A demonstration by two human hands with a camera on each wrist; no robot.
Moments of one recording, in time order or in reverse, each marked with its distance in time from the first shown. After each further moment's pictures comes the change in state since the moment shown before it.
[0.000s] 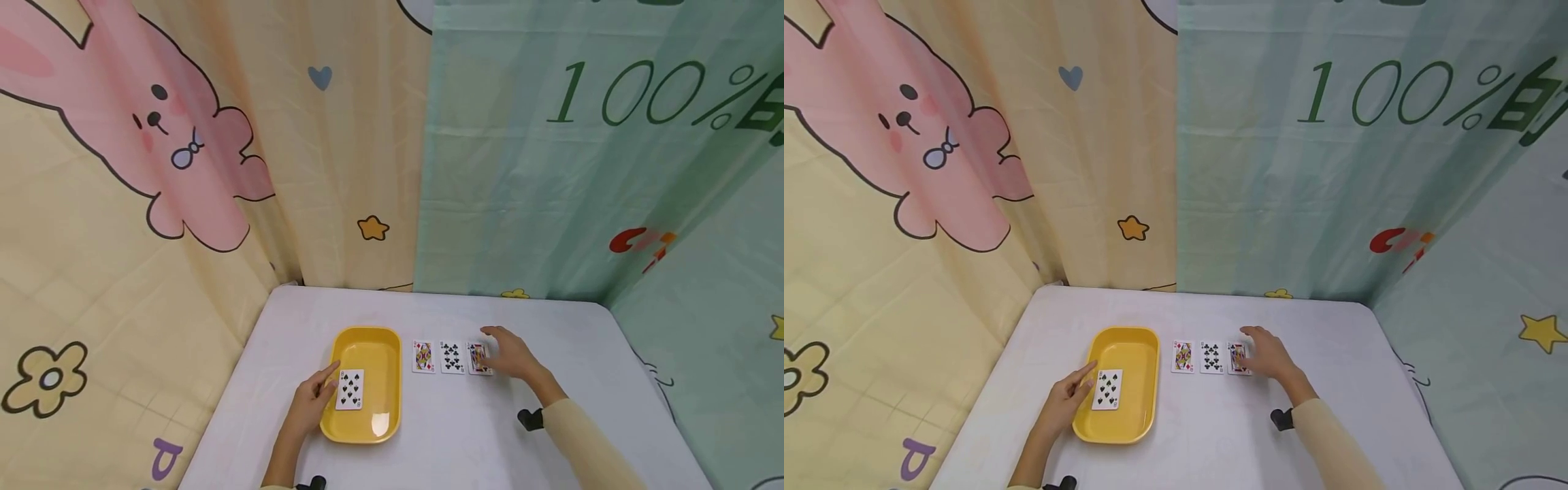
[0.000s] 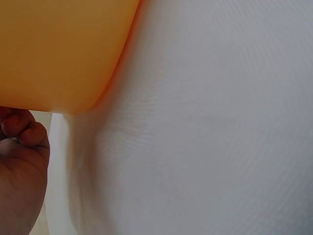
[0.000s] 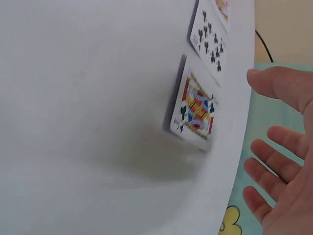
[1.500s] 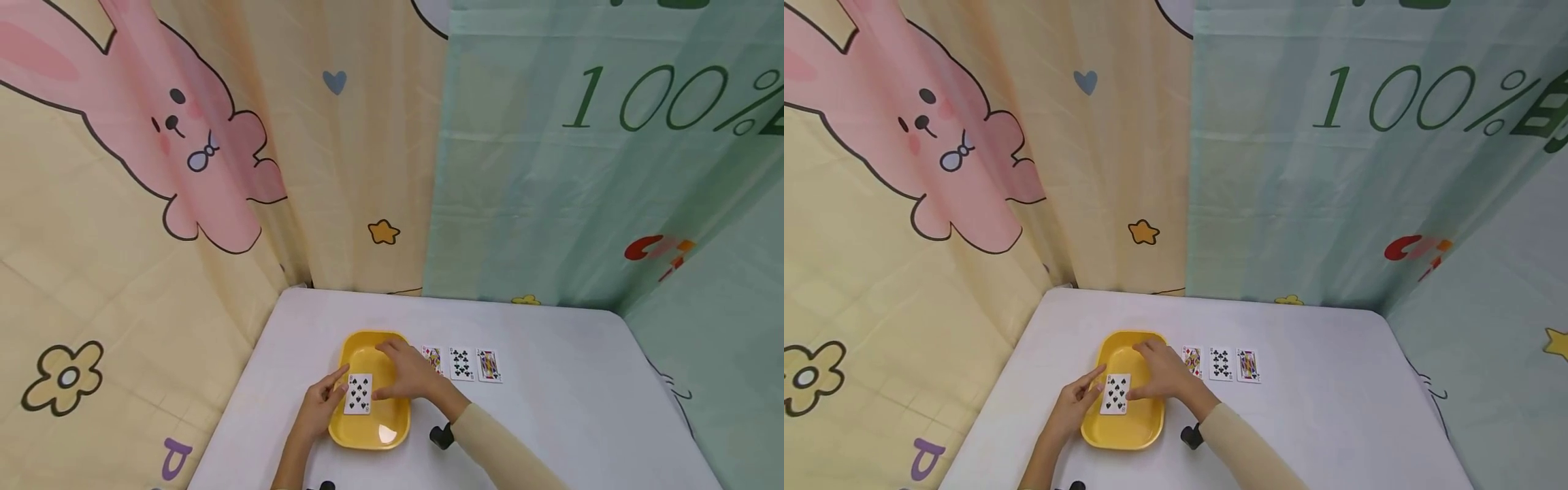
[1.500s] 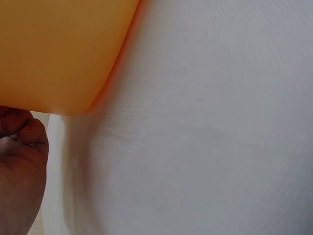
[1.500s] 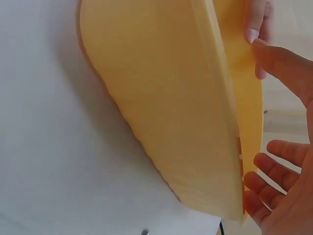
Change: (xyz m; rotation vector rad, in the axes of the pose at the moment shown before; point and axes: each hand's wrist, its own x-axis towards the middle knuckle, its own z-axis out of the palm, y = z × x) left_hand 0.001 -0.005 0.000 -0.097 -0.024 0.001; right_hand 0.021 -0.200 0.088 -0.034 -0.124 -0.414
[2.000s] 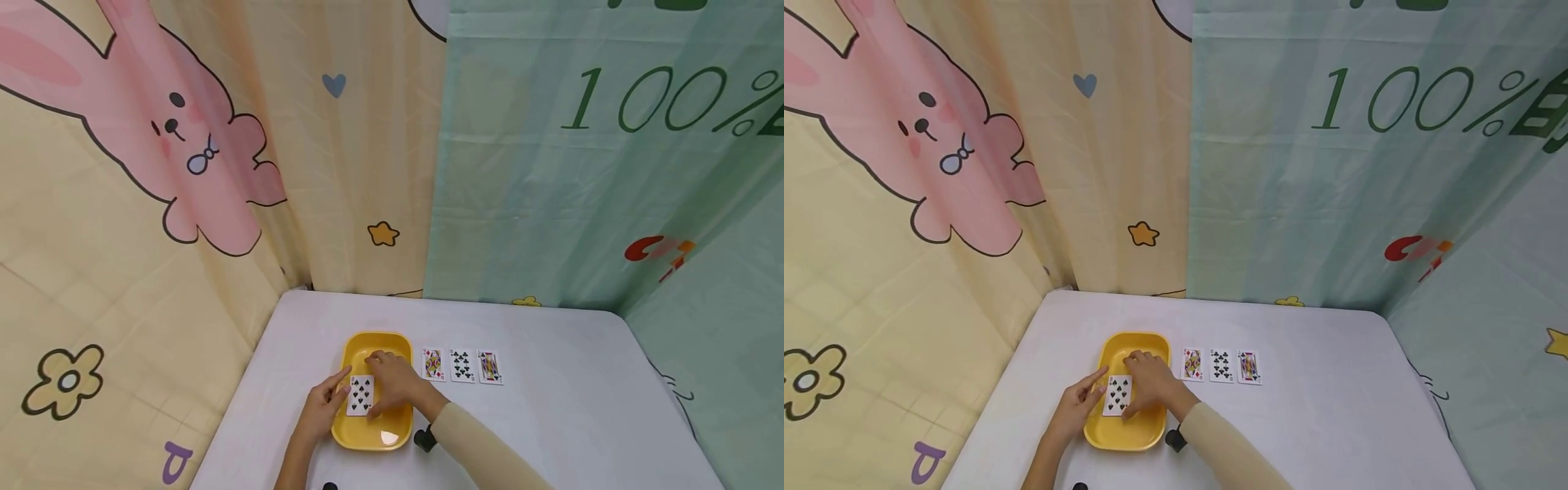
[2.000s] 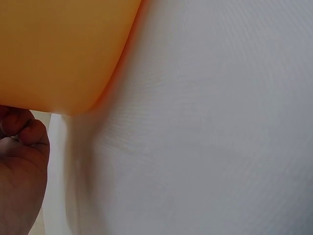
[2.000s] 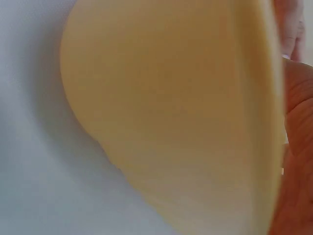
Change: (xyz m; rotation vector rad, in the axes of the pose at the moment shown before) left_hand 0.003 -0.001 0.005 0.024 -0.003 0.014; right_hand 0.016 -0.014 0.027 -0.189 -0.155 0.000
